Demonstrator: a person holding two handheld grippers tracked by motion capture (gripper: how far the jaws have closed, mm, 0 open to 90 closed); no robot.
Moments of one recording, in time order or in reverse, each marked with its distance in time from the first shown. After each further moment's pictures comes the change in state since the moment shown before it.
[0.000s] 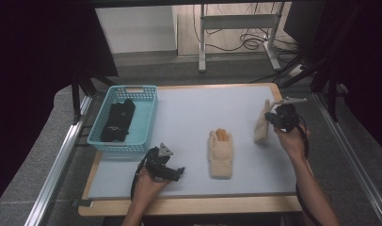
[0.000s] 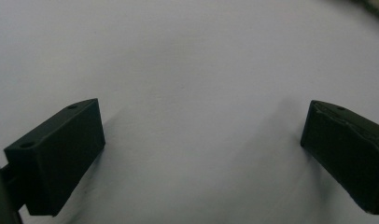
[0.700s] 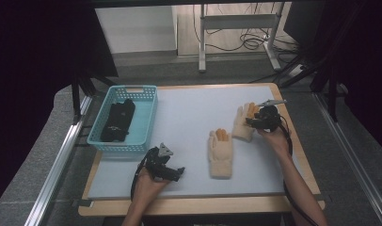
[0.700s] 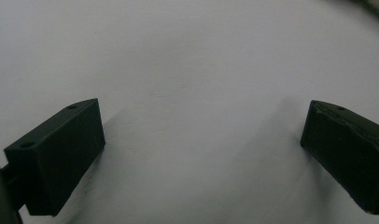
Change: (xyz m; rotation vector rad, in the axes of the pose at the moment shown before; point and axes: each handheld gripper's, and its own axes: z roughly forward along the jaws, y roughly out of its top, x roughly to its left) left arm 0.000 0.000 0.000 0.000 0.000 0.000; right arm 0.016 -0.007 0.054 0.024 0.092 -0.043
